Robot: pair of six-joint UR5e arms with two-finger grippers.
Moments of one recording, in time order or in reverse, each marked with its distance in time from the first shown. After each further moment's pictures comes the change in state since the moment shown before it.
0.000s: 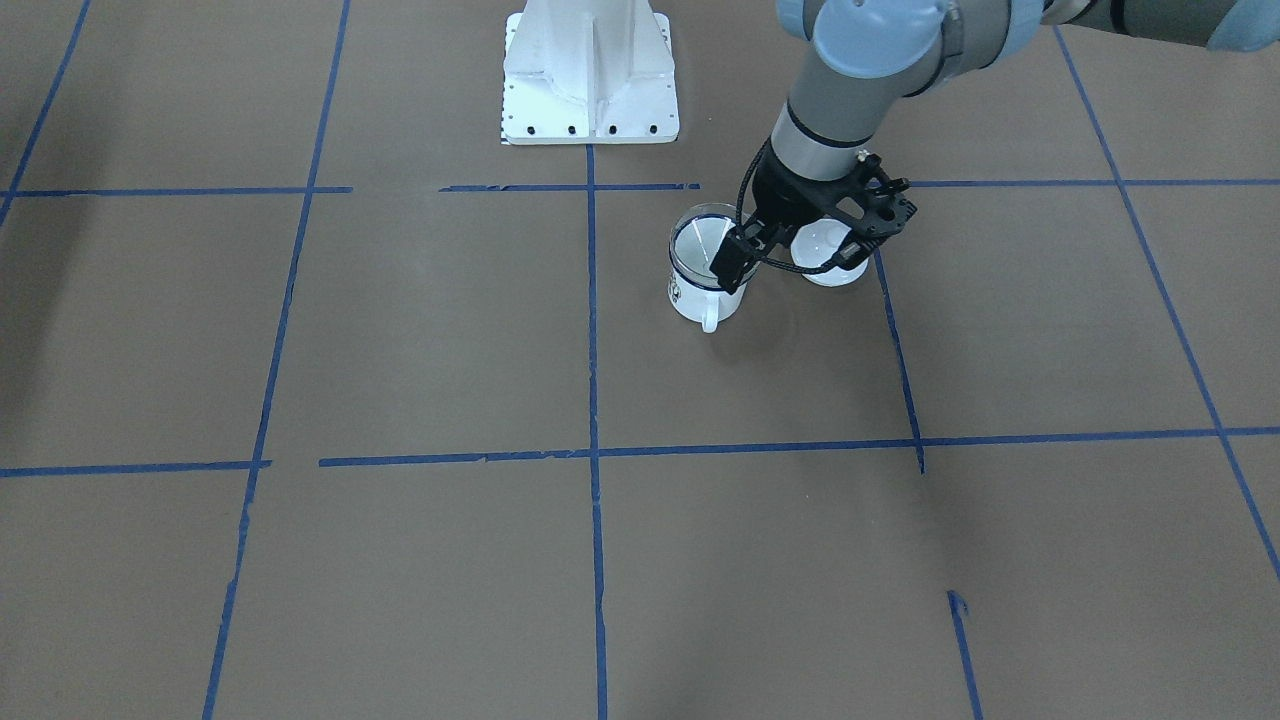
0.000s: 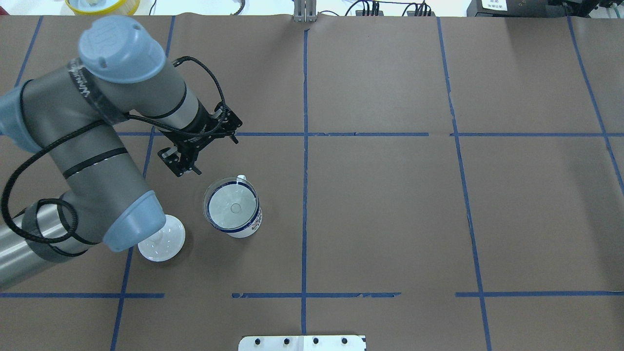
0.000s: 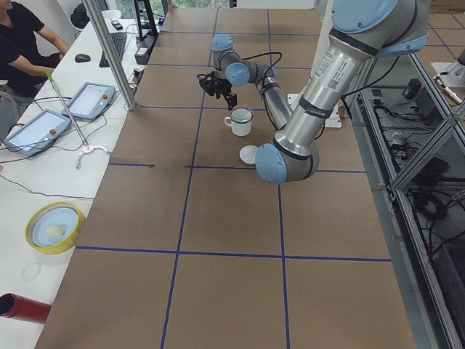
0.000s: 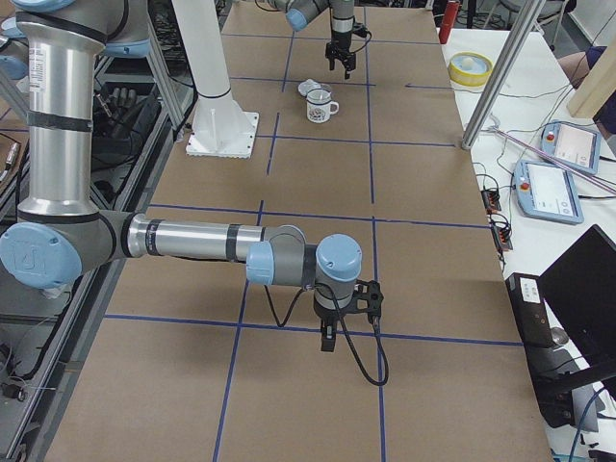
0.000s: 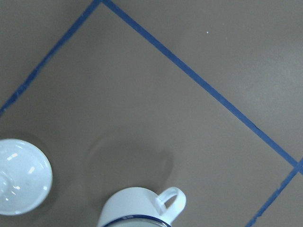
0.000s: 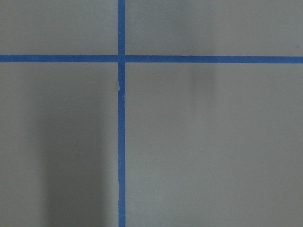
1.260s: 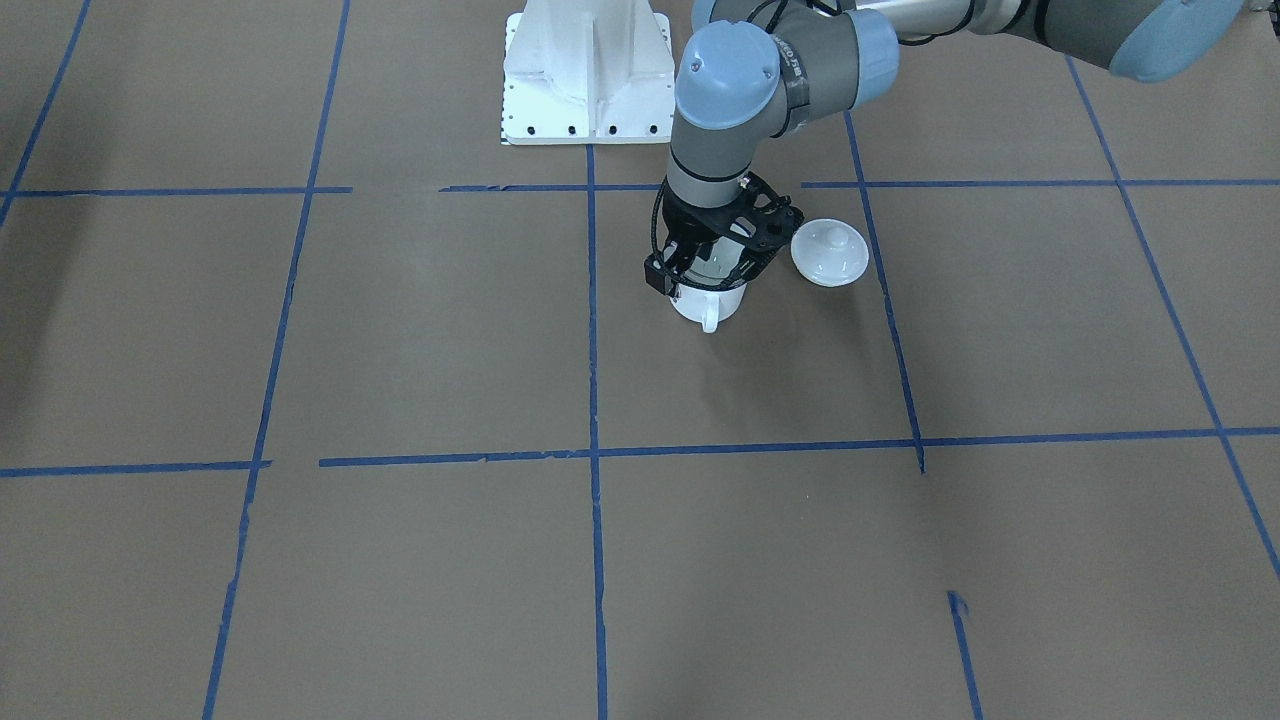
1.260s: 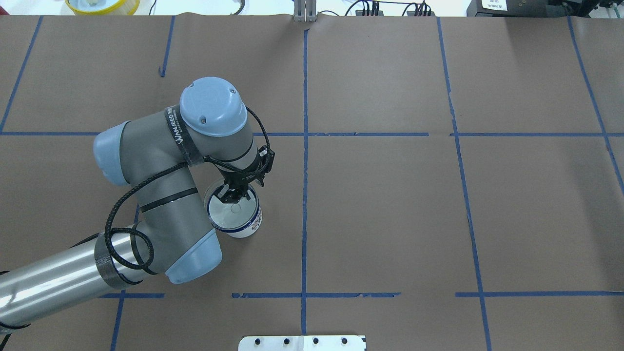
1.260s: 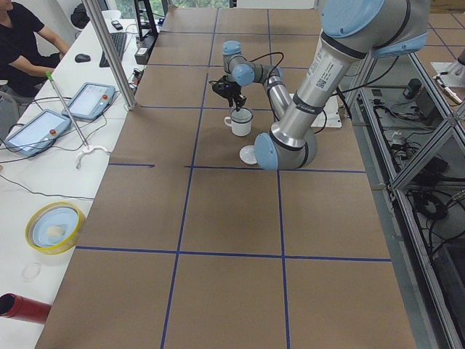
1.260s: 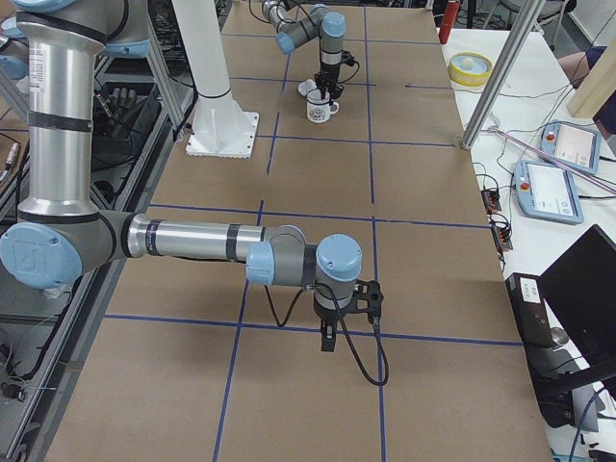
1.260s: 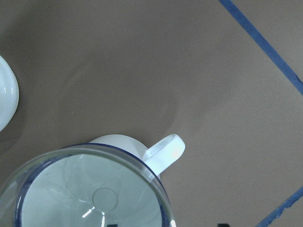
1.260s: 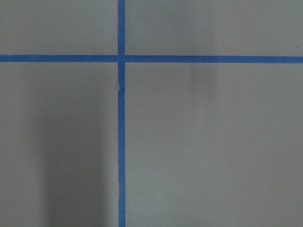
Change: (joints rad) left arm 0.126 -0.062 0.110 0.002 0.074 -0.122; right arm 0.000 0.000 0.000 0.000 0.000 0.000
